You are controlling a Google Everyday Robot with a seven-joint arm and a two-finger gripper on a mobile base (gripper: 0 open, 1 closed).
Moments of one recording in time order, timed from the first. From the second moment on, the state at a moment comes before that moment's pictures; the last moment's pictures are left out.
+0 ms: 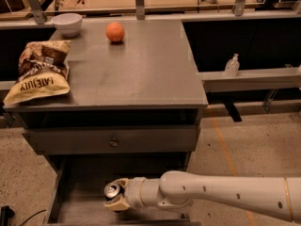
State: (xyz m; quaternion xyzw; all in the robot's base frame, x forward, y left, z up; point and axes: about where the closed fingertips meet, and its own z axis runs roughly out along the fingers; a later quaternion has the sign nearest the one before) arm 0.439 0.135 0.501 -0.52 0.69 0.33 0.39
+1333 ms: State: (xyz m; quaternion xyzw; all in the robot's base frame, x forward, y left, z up) arm 0.477 0.151 0.453 -0.51 0.70 0.34 0.38
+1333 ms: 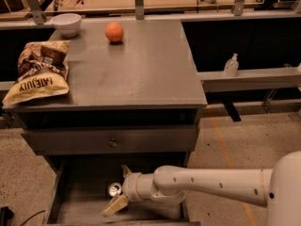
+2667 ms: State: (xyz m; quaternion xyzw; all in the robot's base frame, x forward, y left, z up) arm 0.398 0.025 0.653 -0.39 0.79 0.33 0.33
